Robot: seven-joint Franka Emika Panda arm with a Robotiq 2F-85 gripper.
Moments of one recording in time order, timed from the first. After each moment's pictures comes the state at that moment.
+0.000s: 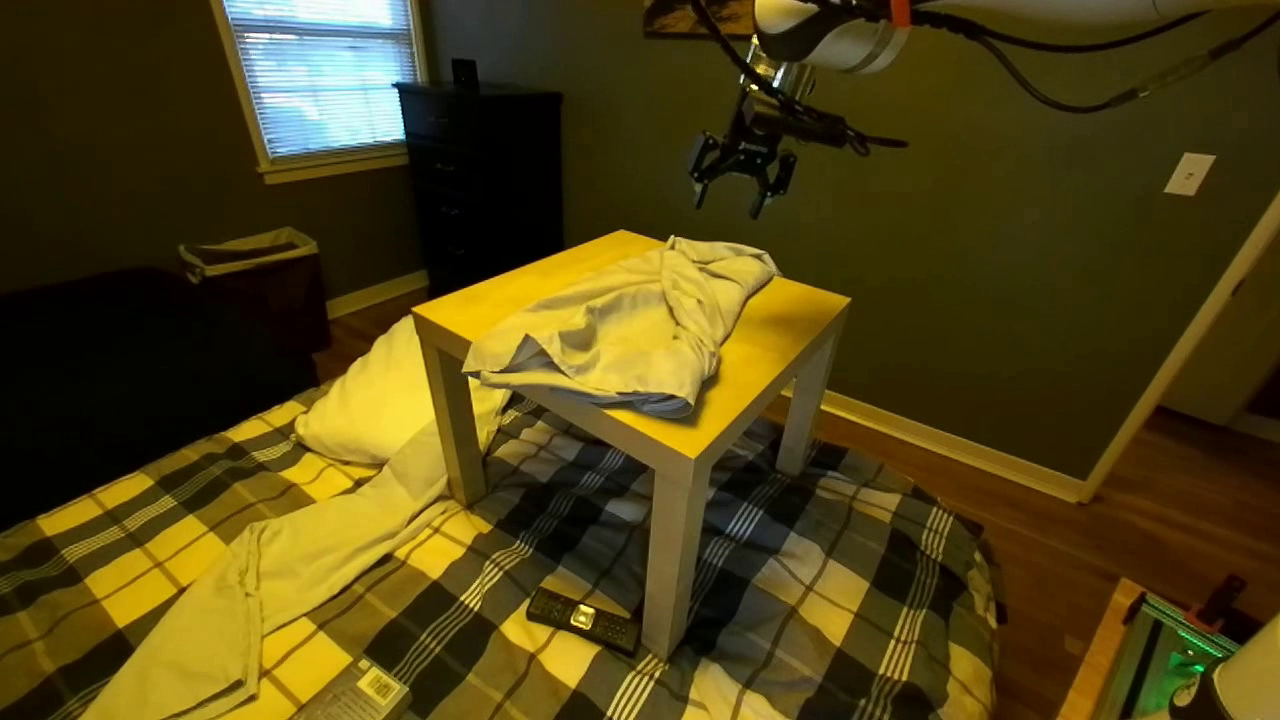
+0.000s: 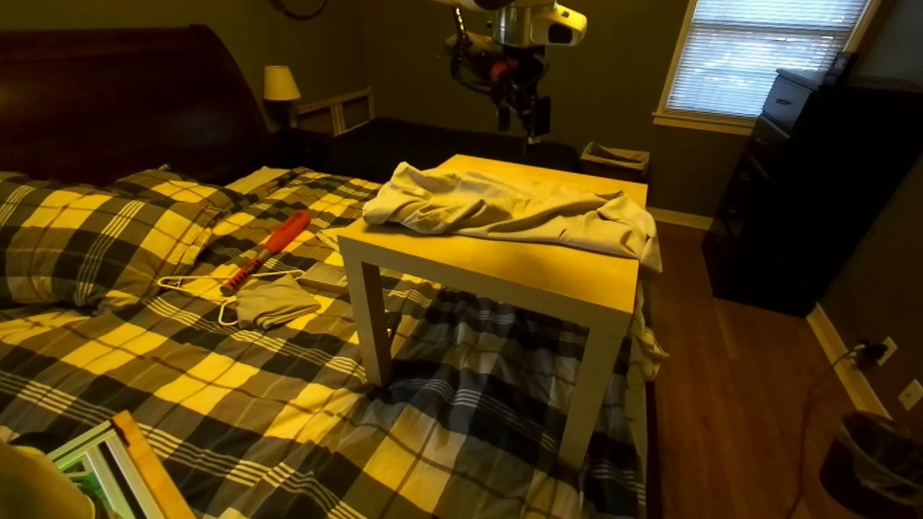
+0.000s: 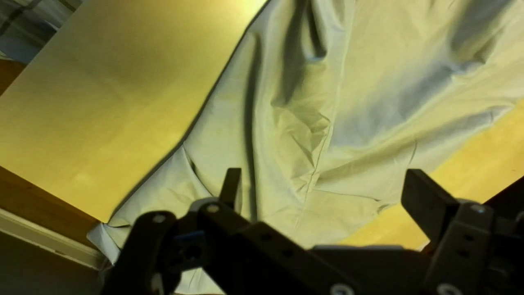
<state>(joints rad) -0.01 0.29 -0.11 -1.49 0.12 2.02 0.33</state>
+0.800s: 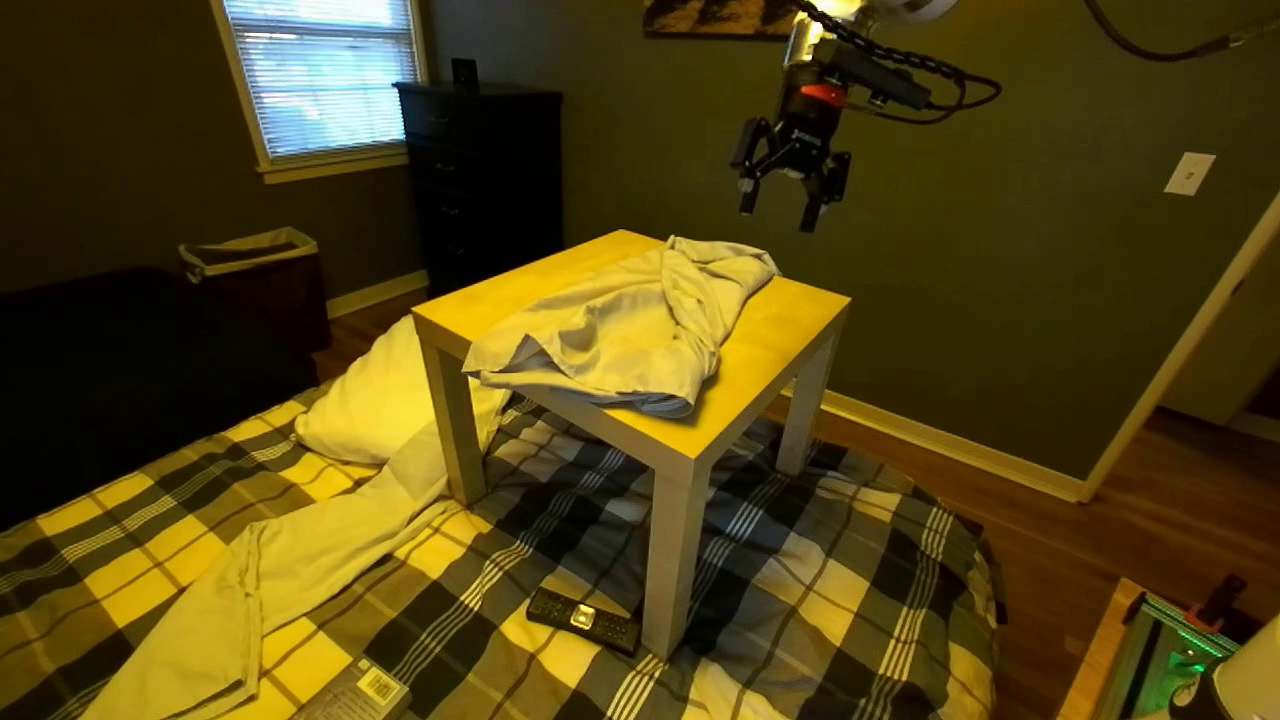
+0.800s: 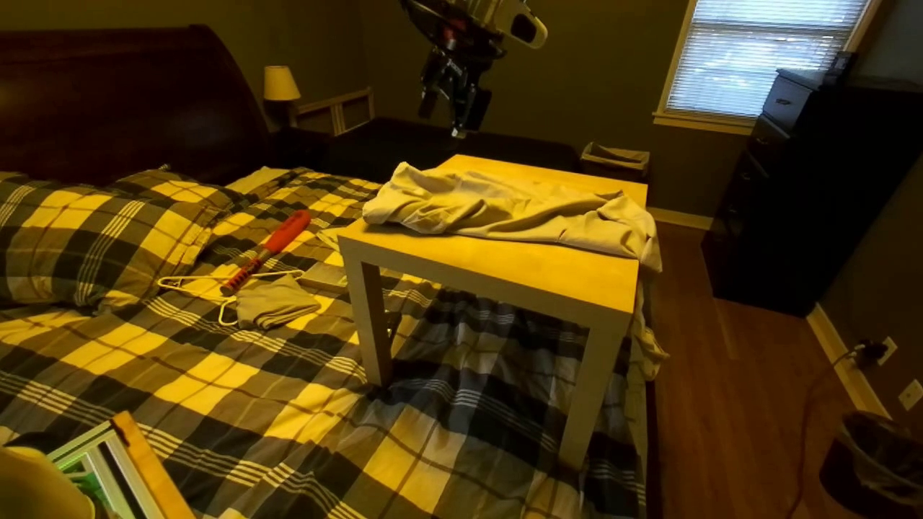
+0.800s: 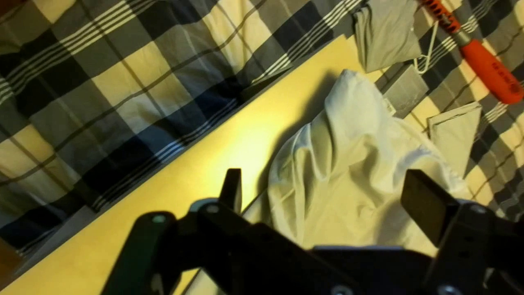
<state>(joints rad) -0.06 0.14 -0.08 -1.57 0.34 1.53 0.20</state>
